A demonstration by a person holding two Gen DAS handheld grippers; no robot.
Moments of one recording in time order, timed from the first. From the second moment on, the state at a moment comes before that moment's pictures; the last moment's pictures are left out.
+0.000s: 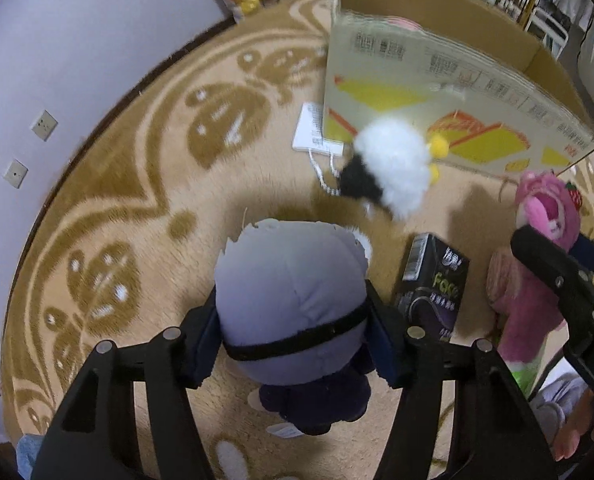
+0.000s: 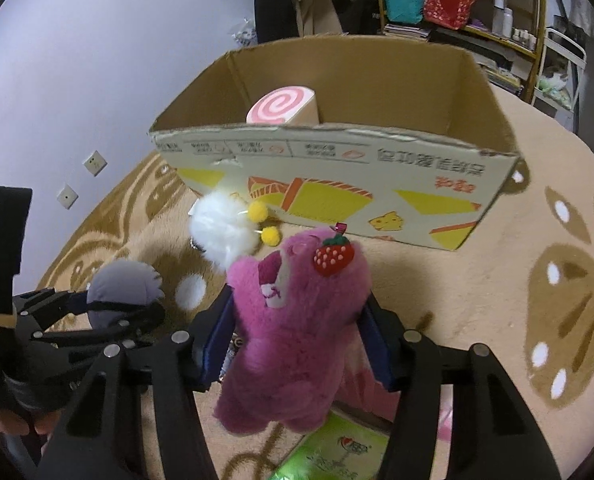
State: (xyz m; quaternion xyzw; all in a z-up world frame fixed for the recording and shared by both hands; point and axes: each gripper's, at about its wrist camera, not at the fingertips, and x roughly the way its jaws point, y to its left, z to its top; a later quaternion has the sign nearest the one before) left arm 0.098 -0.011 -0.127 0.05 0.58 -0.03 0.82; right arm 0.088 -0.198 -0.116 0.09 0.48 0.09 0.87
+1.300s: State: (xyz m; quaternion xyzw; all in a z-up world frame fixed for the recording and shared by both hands) left arm 0.136 -0.056 -0.004 0.12 0.32 -0.05 0.94; right arm 0.109 -0.240 -0.010 0.05 0.35 0.06 0.93
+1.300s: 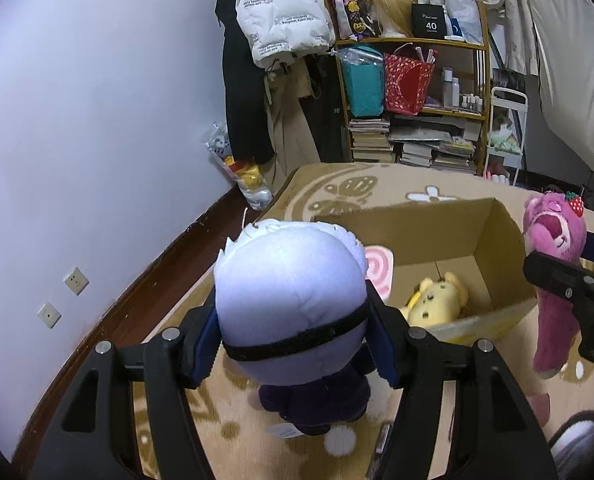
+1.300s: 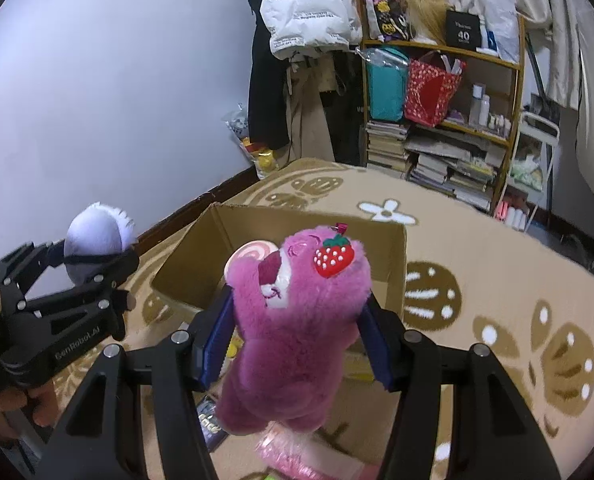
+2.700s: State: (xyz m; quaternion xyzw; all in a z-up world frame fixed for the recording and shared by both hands) left arm 0.199 -0.093 -0.033 0.13 0.32 -0.10 0.93; right arm 0.183 -0.268 -0.045 0.06 0.36 0.03 0.93
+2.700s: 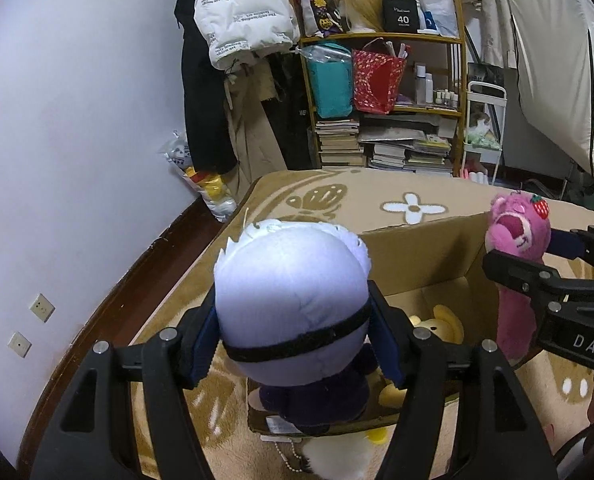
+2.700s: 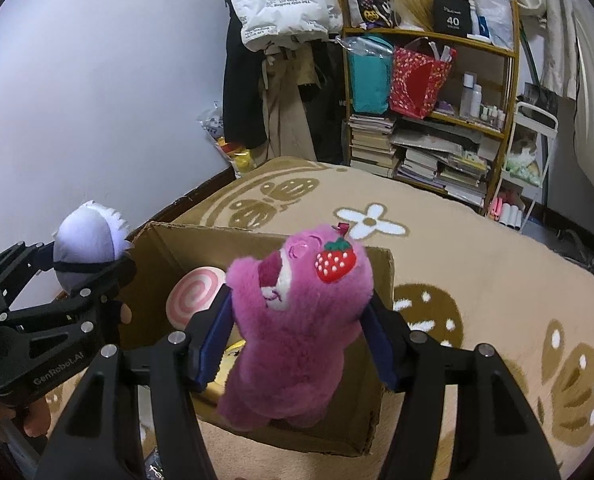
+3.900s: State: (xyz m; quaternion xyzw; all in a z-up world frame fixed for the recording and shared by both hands) left arm 0.142 -0.055 0.014 0.12 0.31 -0.06 0.94; right arm 0.118 -0.269 0.007 0.09 0.33 0.02 0.94
